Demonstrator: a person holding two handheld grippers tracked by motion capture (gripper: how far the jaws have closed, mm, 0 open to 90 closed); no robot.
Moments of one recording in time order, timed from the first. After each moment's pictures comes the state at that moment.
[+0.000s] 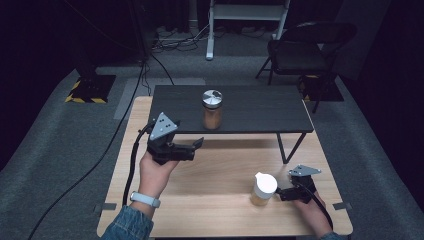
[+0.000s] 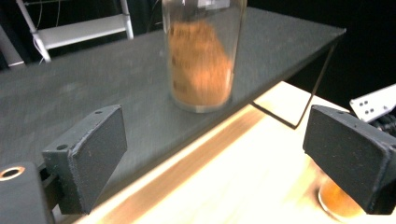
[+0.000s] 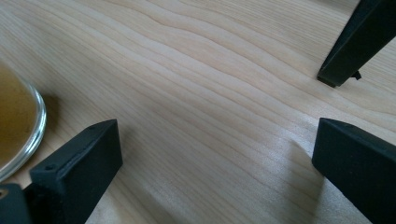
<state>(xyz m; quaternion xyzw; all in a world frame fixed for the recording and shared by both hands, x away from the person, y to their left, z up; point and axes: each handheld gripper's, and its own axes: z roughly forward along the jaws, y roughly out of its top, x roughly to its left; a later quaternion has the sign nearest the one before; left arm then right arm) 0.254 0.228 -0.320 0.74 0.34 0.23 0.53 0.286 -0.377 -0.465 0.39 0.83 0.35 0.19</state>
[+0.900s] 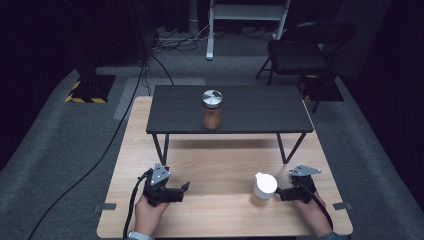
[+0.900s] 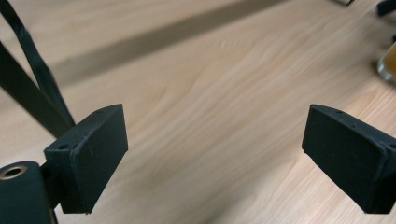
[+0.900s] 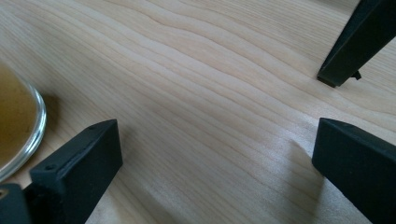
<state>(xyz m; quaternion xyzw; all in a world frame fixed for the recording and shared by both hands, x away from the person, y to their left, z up) 0.230 0.239 -0.447 0.78 0.41 0.20 0.43 0.286 -0.377 -0.465 0.39 0.83 0.35 0.19</state>
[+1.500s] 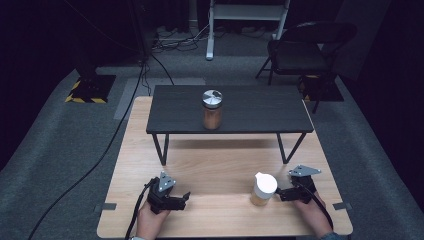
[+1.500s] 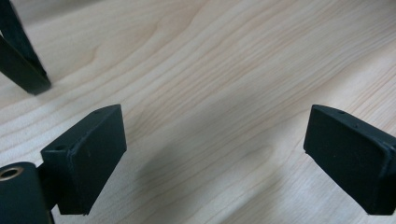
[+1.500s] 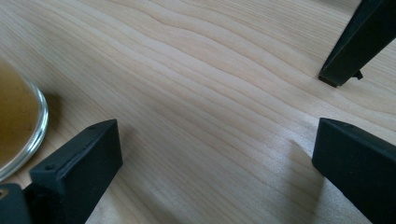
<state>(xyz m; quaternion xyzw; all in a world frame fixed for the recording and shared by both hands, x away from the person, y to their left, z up) 0.236 0.224 -0.467 0.81 0.42 0.19 0.38 0.286 -0.377 -0.465 0.39 0.83 0.35 0.19</state>
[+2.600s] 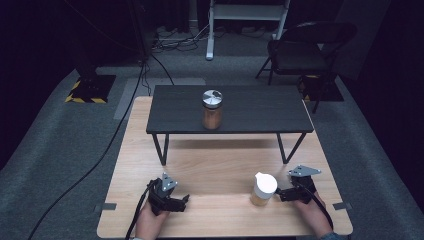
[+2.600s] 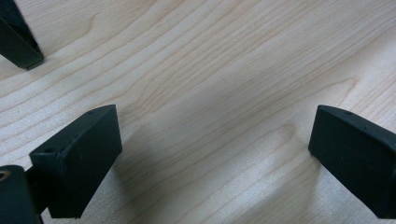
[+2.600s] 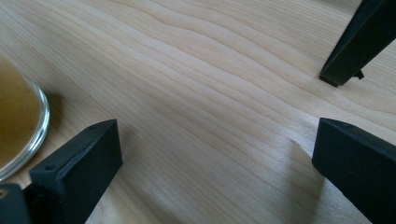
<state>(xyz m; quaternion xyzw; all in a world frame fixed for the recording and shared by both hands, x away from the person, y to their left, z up) 0.241 0.215 -0.468 0.82 0.42 0.19 0.34 0.286 -0.377 -0.465 0.39 0.83 0.35 0.19</state>
